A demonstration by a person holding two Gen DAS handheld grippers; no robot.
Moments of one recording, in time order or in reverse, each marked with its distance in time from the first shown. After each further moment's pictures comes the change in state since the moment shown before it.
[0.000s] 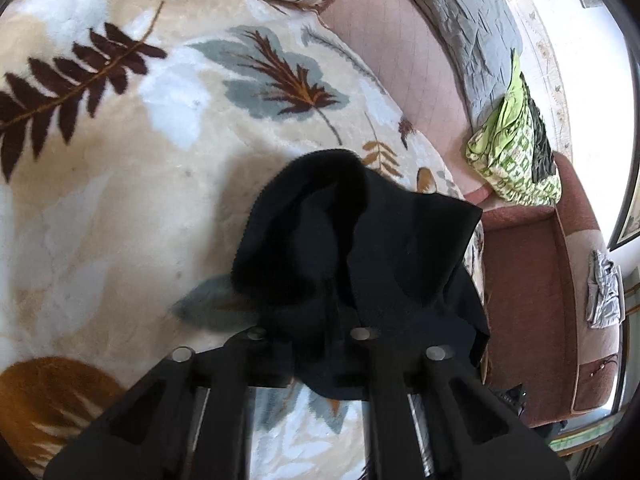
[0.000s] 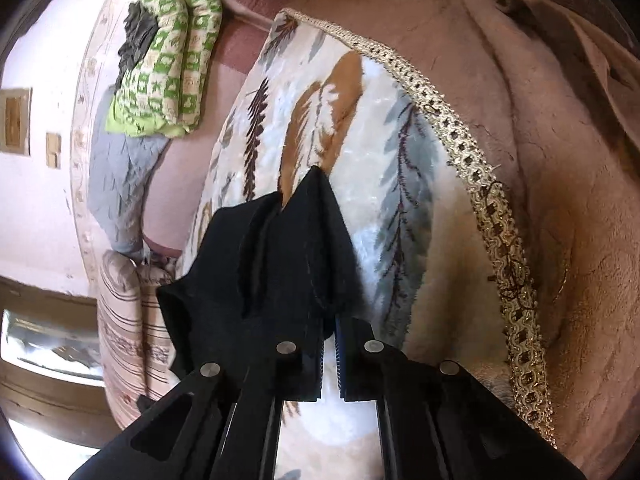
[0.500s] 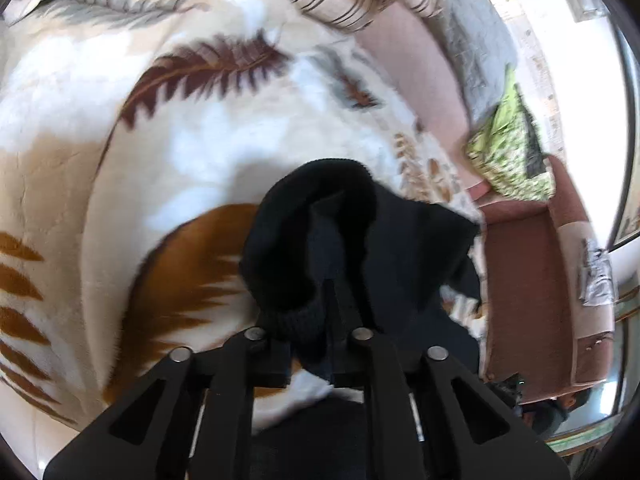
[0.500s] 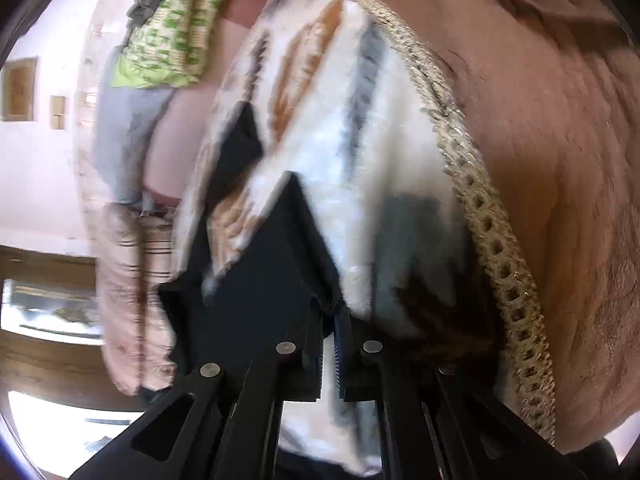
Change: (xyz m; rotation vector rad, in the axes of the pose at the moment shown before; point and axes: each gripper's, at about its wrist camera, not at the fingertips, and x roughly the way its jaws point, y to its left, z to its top) left arm -0.088 0.067 -0.057 -0.042 -0.026 0.045; right arm -0.022 -0.018 -0.055 -0.013 0.119 -0.018
